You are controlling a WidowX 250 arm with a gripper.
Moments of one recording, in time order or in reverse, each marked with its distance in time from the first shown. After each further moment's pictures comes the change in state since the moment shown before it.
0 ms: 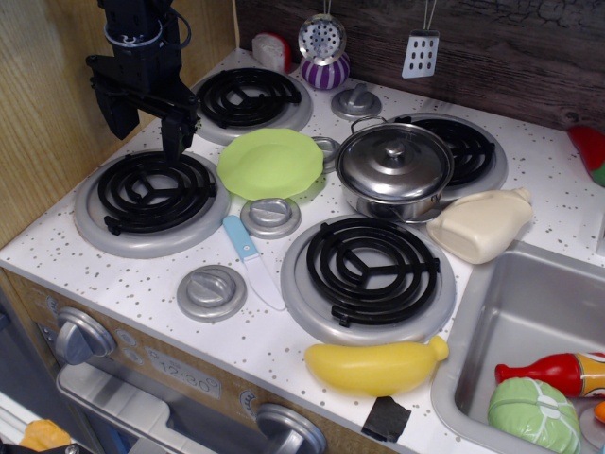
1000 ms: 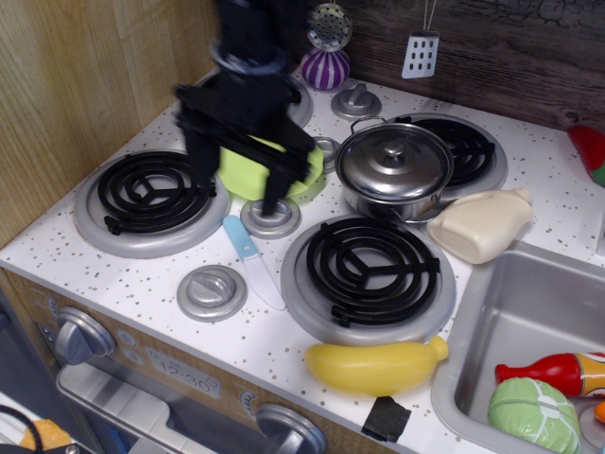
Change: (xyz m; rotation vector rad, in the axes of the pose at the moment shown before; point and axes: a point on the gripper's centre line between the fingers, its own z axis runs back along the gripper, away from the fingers) arm -0.056 -0.139 0.053 -0.003 0.071 -0.067
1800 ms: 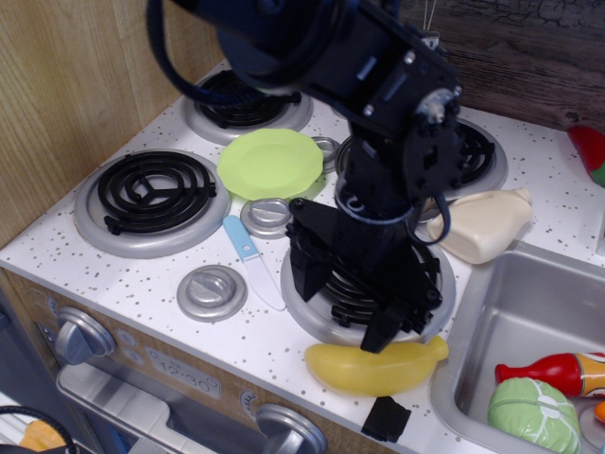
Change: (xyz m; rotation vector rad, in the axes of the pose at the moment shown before) arm -0.033 -0.087 -0.008 -0.065 -0.052 -0.189
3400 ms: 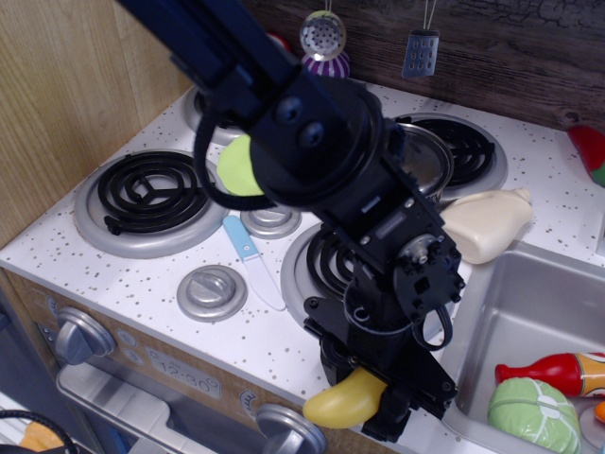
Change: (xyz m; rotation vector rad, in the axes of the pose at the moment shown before) arm -0.014 -0.030 -0.050 -0.086 -0.020 0.100
